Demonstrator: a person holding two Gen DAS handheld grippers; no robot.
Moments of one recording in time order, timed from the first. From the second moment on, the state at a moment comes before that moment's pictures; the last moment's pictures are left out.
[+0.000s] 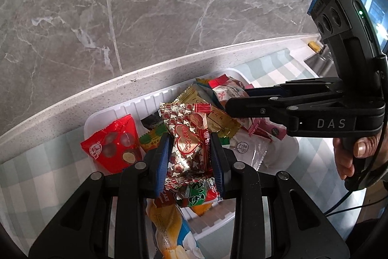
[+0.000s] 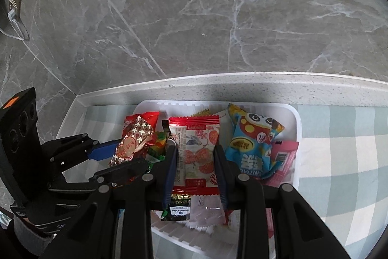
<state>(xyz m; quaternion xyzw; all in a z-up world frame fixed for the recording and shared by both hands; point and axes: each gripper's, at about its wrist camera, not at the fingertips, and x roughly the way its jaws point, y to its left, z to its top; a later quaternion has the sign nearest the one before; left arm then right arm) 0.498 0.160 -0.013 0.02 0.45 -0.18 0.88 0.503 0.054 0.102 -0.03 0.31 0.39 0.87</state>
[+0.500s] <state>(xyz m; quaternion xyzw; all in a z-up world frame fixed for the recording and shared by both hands) 0.506 0.159 -0.027 0.02 0.45 -0.15 0.88 0.502 0.066 0.099 -0.07 0.30 0.37 0.88</state>
